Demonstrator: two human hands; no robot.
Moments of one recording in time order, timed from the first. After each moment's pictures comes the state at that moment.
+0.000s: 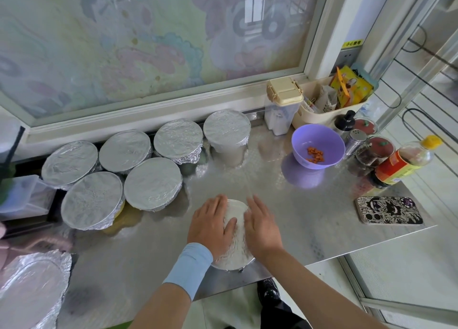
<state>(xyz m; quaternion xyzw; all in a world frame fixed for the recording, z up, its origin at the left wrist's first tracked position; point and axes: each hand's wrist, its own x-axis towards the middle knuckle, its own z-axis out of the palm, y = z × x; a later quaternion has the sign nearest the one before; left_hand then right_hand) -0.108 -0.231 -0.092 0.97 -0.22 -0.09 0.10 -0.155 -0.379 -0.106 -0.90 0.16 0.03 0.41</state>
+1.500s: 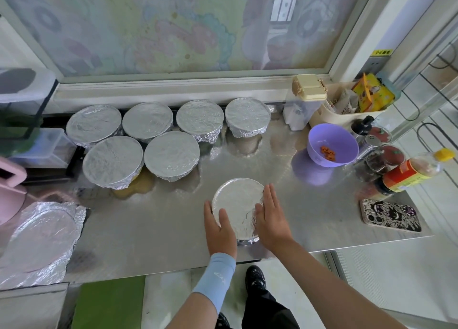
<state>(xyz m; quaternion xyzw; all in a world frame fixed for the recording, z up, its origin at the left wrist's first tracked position) -0.190 -0.246 -0.105 0.72 0.25 -0.02 0.64 -0.182 -0.375 -0.104 -0.92 0.11 0.05 0.37</state>
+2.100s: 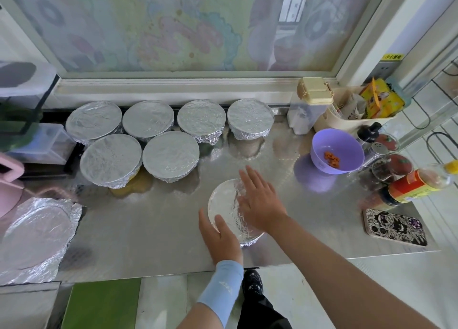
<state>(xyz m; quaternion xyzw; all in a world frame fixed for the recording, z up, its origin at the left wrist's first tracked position) -0.188 -0.271 -0.118 0.68 0.34 0.08 0.65 -0.119 -0.376 -0.077 -0.98 -0.08 0.07 0.17</state>
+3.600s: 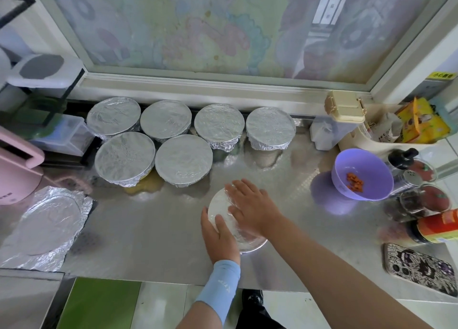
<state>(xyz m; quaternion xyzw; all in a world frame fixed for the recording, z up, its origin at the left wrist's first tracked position) -0.149 -0.265 -0.112 0.66 0.39 0.09 0.63 -0.070 -0.355 -0.082 -0.96 -0.22 0.16 0.10</state>
